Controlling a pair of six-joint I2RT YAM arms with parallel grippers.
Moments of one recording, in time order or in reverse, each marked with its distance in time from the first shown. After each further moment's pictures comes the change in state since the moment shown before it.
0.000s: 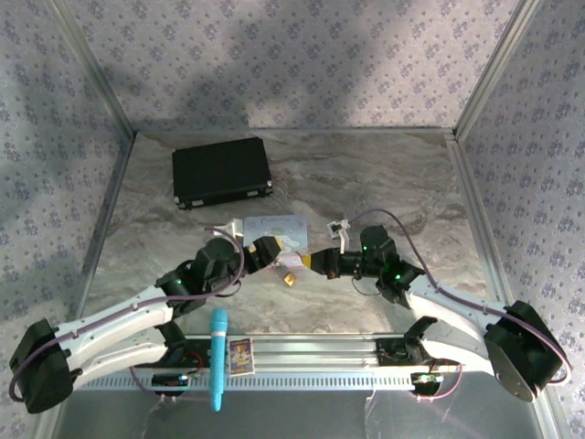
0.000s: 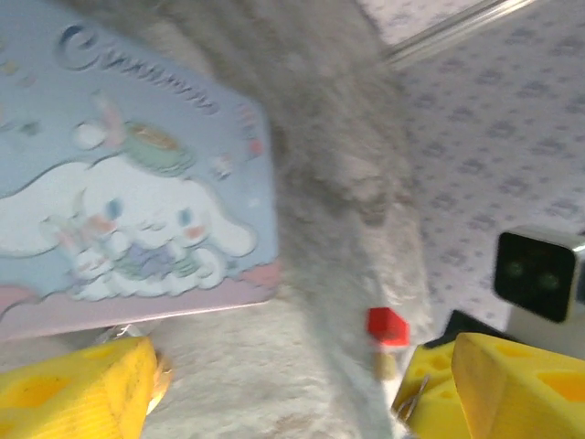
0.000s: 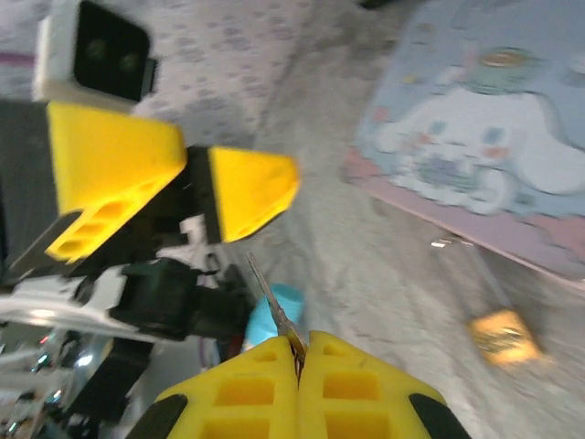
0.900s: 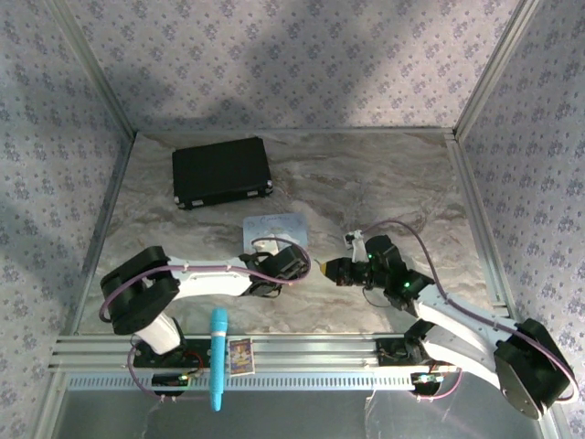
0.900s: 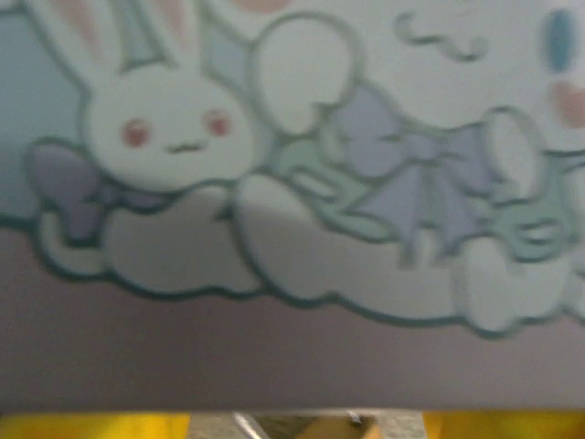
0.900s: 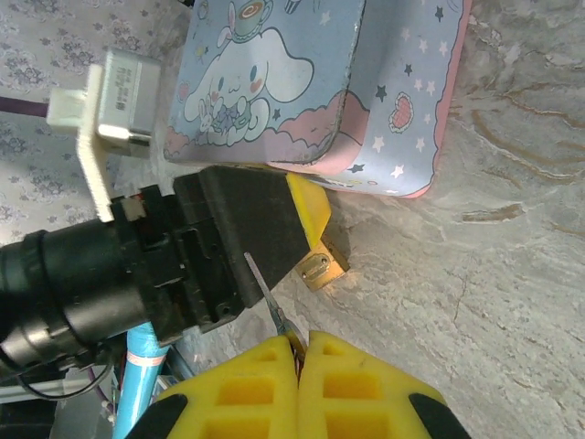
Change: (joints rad) left arm -0.164 0.717 0.325 -0.249 -0.271 -0.182; right arm -0.036 -0.123 -0.075 -0.236 0.161 -0.026
